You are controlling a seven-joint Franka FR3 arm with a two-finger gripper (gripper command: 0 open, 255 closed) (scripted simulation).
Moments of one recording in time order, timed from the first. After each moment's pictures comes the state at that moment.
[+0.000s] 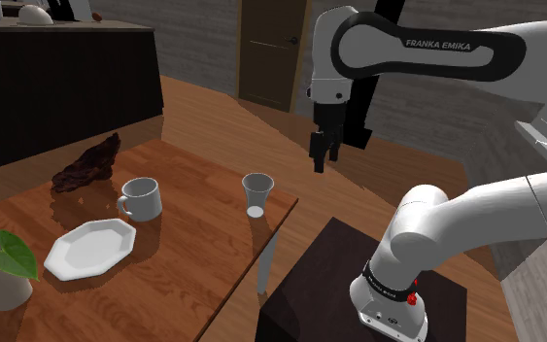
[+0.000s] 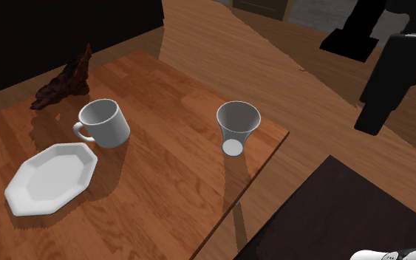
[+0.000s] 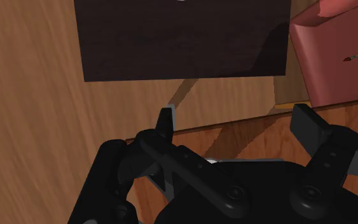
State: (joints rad) arm 0.02 -0.78 0.00 -2.45 0.07 1.43 0.00
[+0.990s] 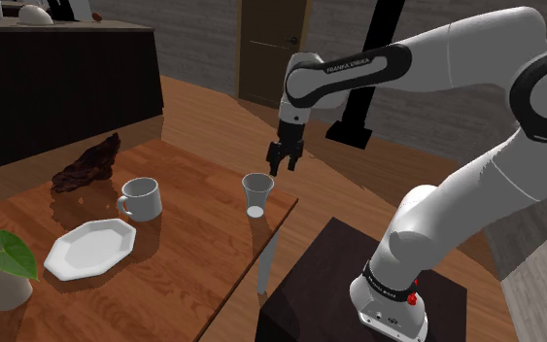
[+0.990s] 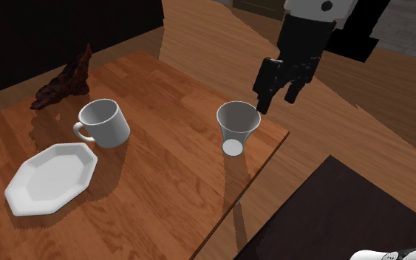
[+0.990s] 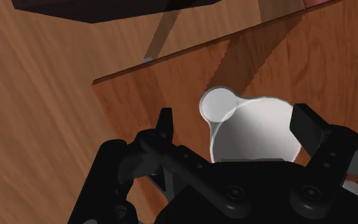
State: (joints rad) arm 0.00 -0.42 -0.10 -2.46 0.18 1.94 -0.08
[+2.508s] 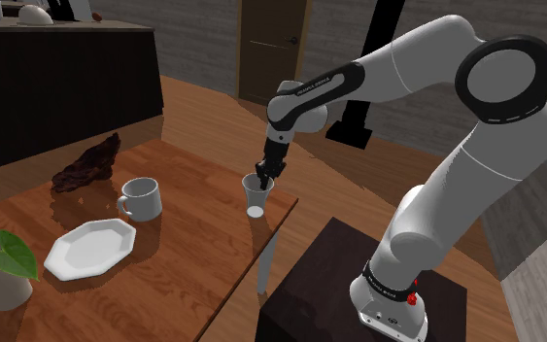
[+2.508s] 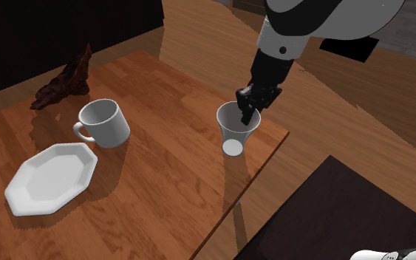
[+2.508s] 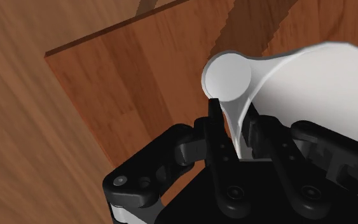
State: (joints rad) arm 0.02 -0.20 -0.12 -2.48 0.30 2.21 -0.15
